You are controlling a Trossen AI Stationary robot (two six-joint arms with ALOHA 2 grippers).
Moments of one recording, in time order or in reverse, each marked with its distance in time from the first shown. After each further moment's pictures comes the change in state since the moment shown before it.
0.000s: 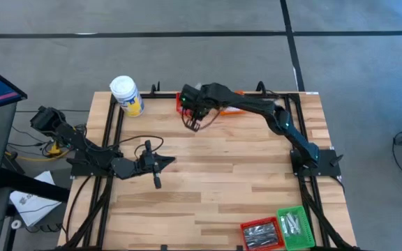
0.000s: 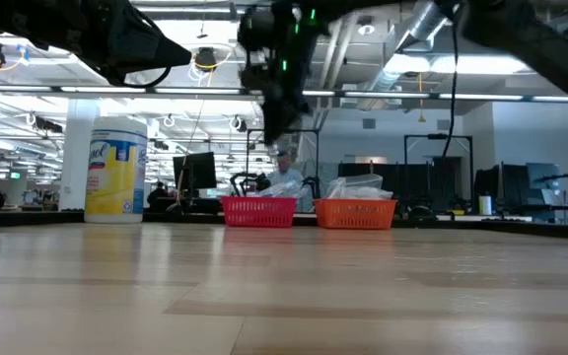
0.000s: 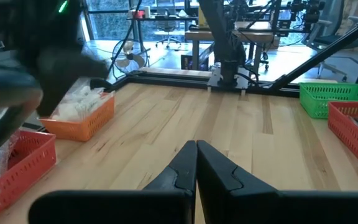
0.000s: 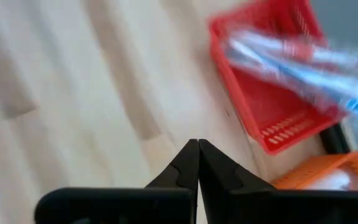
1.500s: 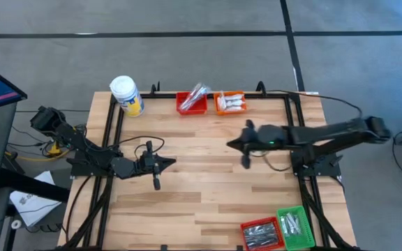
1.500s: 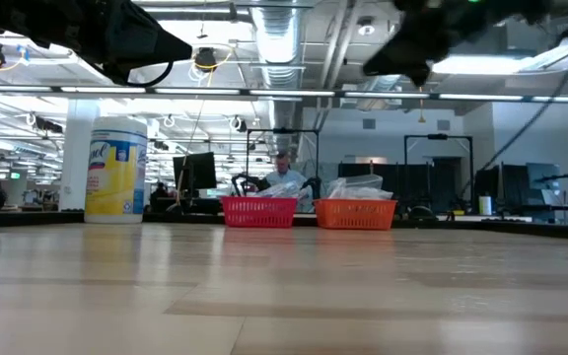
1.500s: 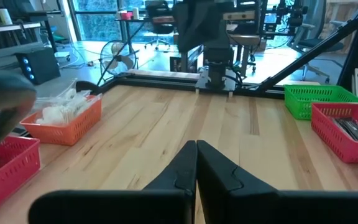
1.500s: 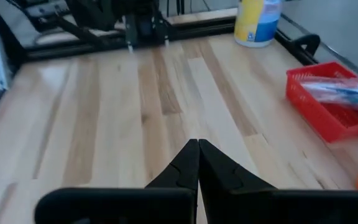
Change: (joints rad) left arm 0.002 0.000 0.001 0.017 0.052 0.005; right arm 0.359 -1.179 -1.599 1.133 0.060 0.102
